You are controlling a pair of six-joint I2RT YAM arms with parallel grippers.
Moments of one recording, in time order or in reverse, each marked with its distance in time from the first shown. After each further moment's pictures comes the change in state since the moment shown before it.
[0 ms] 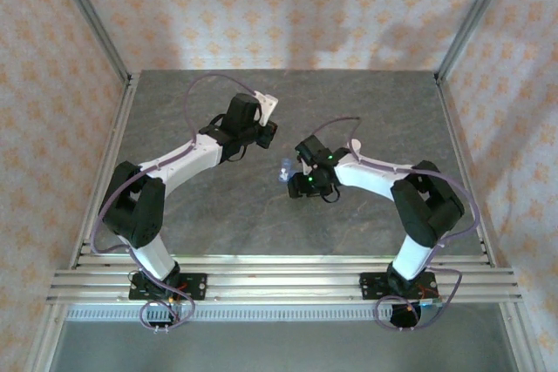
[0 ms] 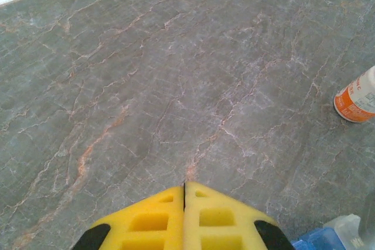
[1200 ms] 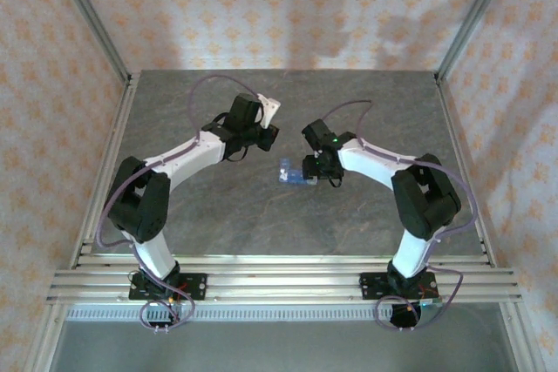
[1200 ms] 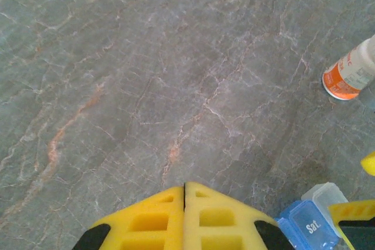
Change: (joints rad) left arm 0.006 0.054 0.042 -0.073 0.079 -0.008; right arm -0.080 0.052 0.135 -0.109 0.233 -0.003
